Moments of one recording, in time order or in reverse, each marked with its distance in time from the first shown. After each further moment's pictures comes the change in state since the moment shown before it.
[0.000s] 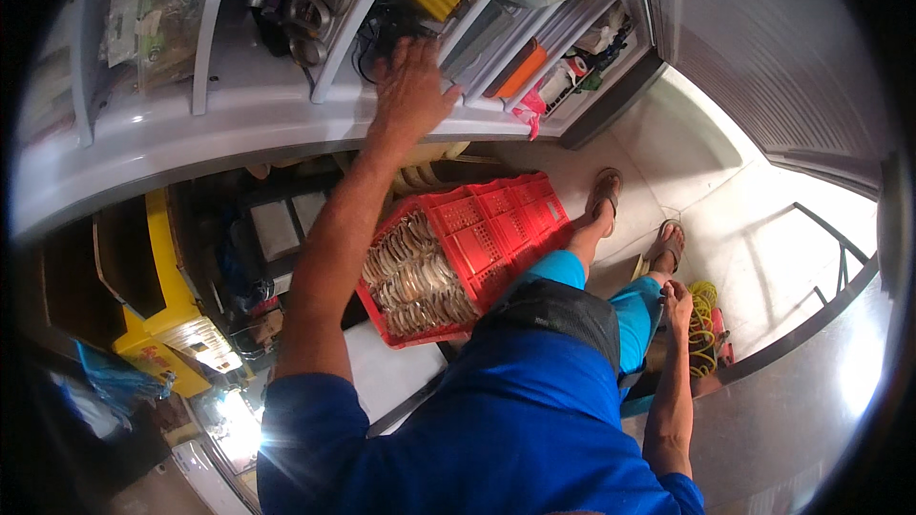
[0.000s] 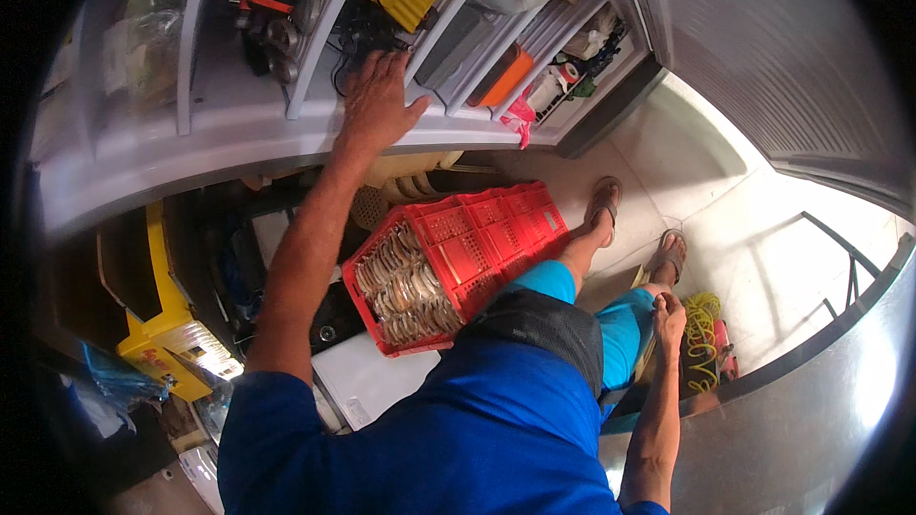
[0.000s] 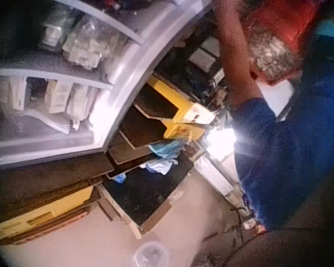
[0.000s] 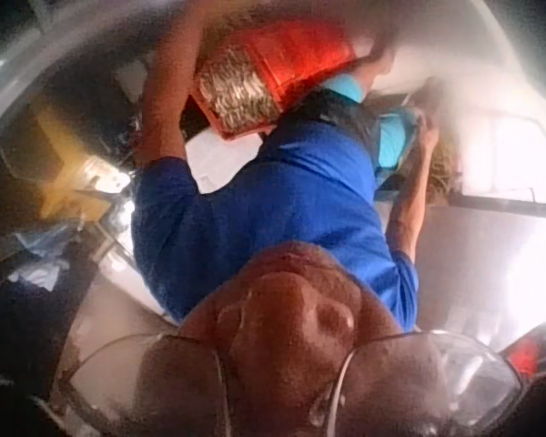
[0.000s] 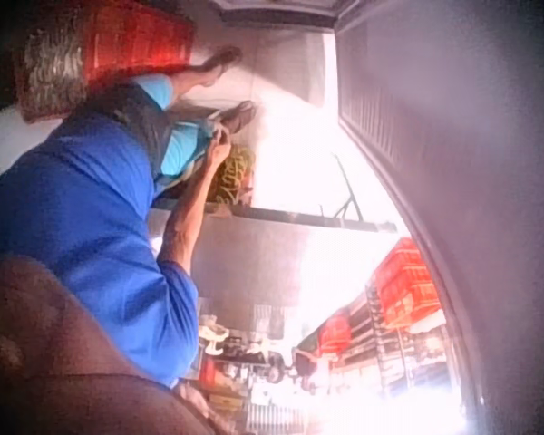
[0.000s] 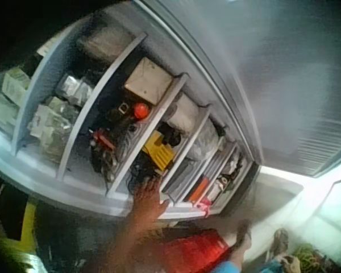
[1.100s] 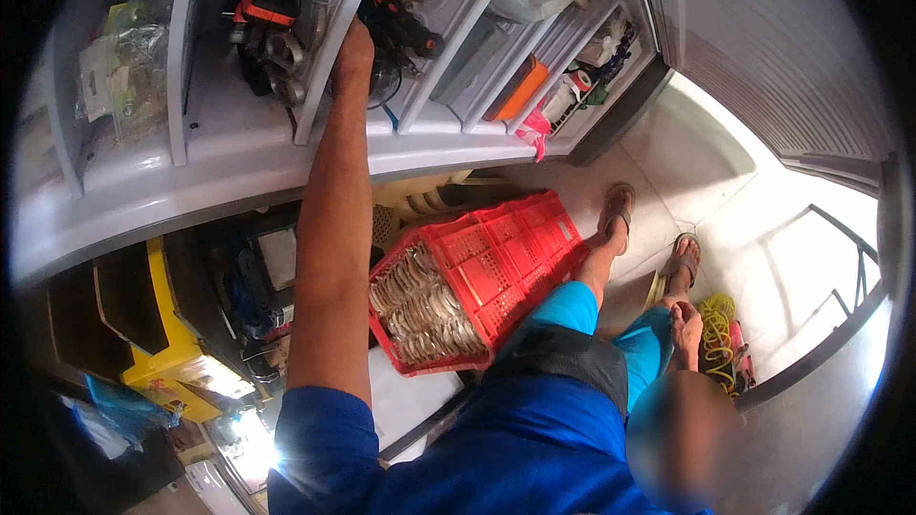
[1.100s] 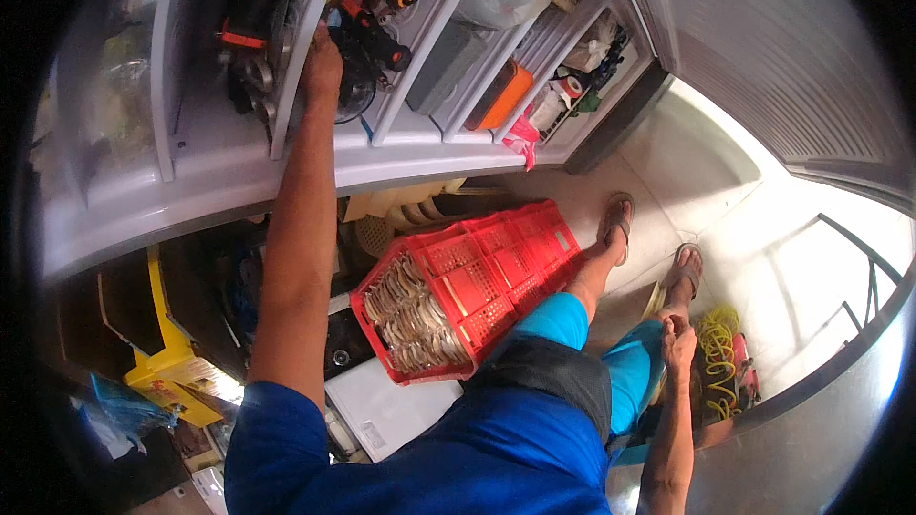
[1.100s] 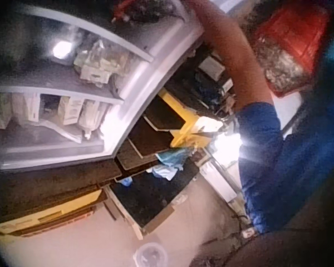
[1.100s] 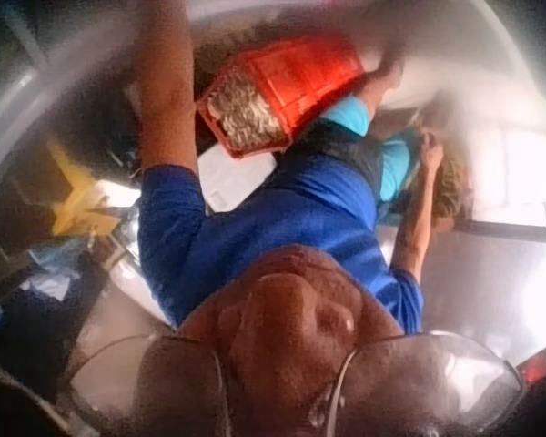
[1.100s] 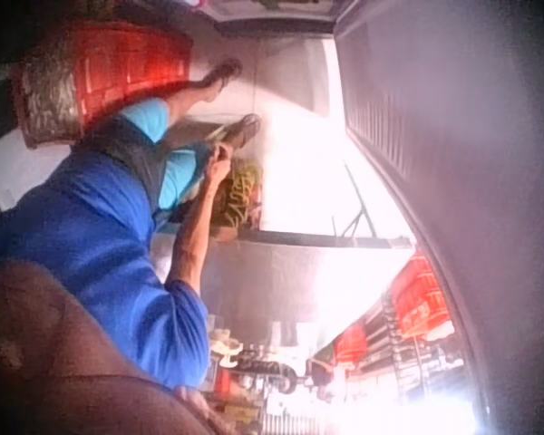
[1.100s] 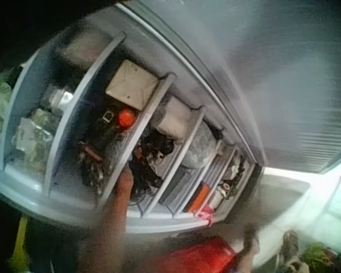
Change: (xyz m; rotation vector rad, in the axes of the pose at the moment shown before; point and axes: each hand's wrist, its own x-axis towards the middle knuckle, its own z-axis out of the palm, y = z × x) left_hand 0.143 -0.113 0.057 -0.221 0.704 -0.345; right_hand 0.005 0.007 0.015 -0.255 0.045 -0.041
